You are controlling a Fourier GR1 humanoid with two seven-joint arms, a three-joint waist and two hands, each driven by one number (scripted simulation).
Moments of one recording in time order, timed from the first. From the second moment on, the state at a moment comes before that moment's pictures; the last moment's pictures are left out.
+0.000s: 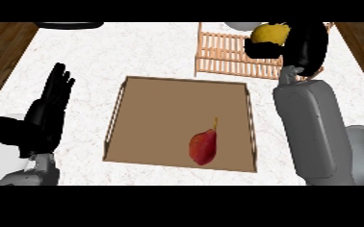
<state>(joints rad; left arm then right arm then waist) -0.07 0.19 0.04 -1.69 0.03 0.17 0.15 -0.70 -0.09 -0.08 -1.36 1.02 -0.27 0.70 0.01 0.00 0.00</state>
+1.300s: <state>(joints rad) -0.06 0.16 0.05 -1.70 0.00 0.15 0.15 -0.90 -0.16 -0.29 -1.00 0.65 -0.45 0.35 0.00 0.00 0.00</state>
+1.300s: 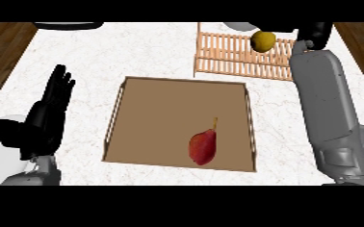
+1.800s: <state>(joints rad) -0.05 0.17 0.08 -1.70 0.01 0.14 0.17 -0.72 -0.26 -0.35 -1.38 0.61 -0.39 0.58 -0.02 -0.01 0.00</state>
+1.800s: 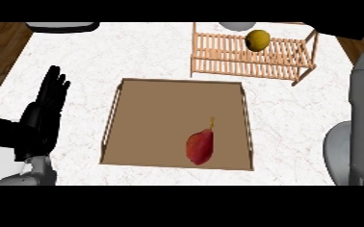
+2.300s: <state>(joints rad) -0.05 0.17 0.08 -1.72 0.00 0.14 0.17 -0.38 -0.39 -0.53 -1.80 0.36 -0.15 0.67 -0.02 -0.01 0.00</state>
